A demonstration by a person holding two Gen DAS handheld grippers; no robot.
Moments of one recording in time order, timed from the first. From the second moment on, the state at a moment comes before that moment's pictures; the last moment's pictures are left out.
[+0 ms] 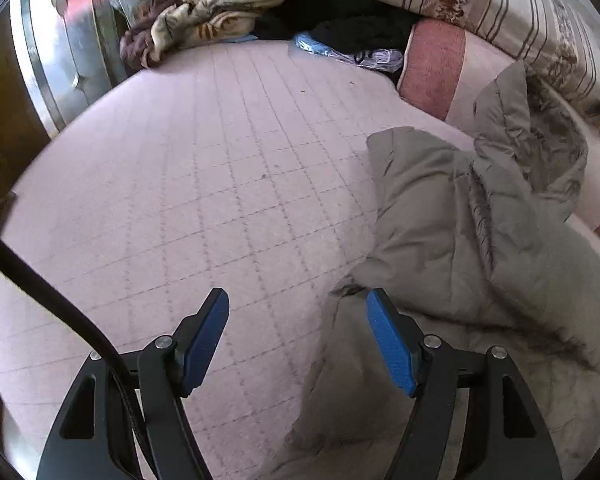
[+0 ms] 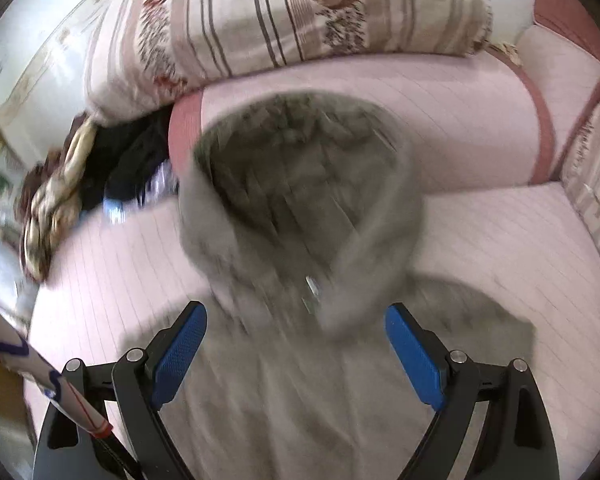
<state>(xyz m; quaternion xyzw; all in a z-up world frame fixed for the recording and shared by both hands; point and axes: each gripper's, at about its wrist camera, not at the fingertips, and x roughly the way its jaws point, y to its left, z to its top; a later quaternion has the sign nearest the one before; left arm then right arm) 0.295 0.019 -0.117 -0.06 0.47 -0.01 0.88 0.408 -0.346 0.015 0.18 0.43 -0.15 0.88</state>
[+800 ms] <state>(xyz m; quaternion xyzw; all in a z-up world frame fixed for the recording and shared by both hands) 0.311 0.031 -0.126 -0.08 0.50 -0.03 0.86 0.504 -0.361 0.018 0.23 0.40 -0.17 0.87</state>
